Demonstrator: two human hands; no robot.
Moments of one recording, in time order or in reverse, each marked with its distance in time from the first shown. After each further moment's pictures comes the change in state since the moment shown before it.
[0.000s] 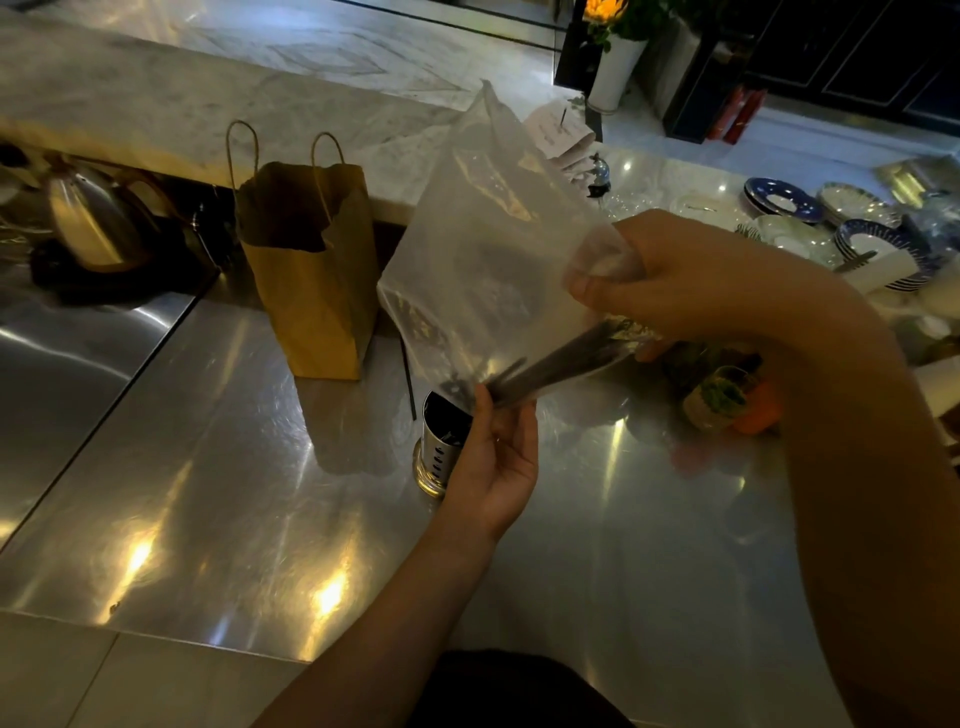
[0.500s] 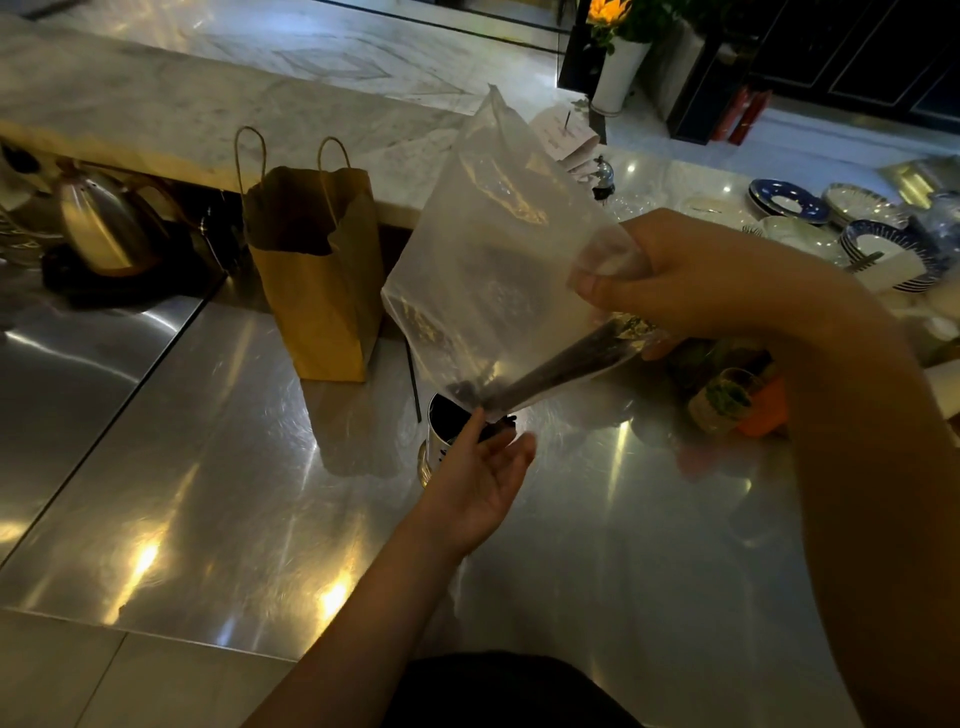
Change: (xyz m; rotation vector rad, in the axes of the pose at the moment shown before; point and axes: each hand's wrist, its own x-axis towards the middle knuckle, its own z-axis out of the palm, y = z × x) left_hand -0.018 0.026 -0.009 0.571 0.212 -0.066; right_hand -0.001 -0.001 -0.004 0.084 -0.021 -0.036
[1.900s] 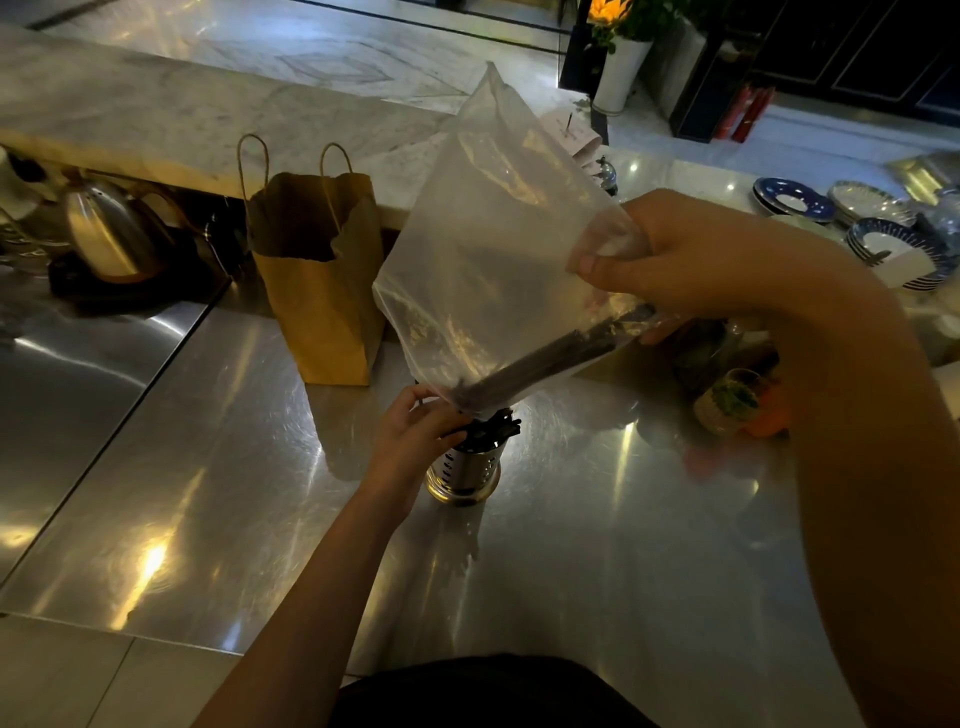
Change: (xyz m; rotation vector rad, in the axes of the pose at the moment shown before) left_hand 0.004 0.055 -0.026 0.680 0.149 0.528; right_hand 0.015 -0.005 -0.007 -0.019 0.016 0.033
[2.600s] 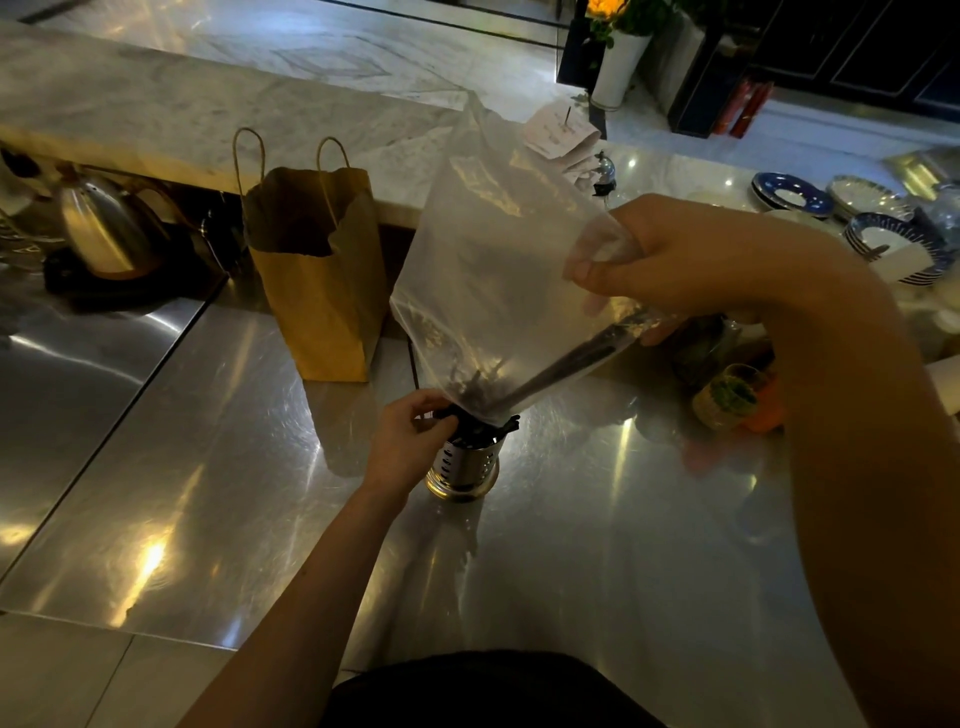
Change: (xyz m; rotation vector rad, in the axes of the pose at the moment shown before) left_hand 0.012 -0.014 -0.008 0.471 0.043 0.196; right_hand 0.000 0.001 -0.001 -0.137 -0.039 -0.064
